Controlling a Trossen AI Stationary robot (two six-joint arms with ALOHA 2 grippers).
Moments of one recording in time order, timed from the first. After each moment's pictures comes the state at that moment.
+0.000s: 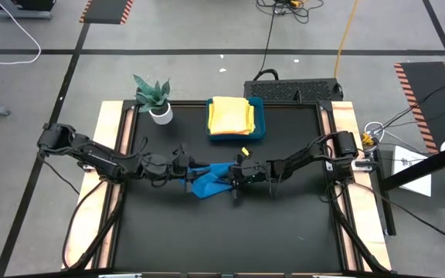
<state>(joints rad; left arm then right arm) -0.18 1.28 0.49 0.62 -0.31 -0.16 0.06 1.94 0.80 0.69 0.07 0.05</state>
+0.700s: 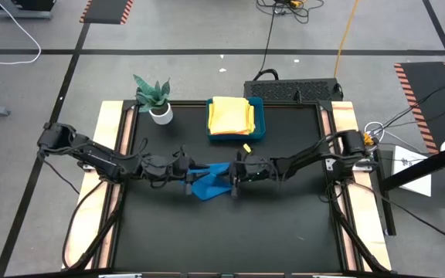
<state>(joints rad) -0.20 1.28 0.48 0.62 -0.30 -0.11 0.06 1.87 0.79 0.73 0.05 0.09</state>
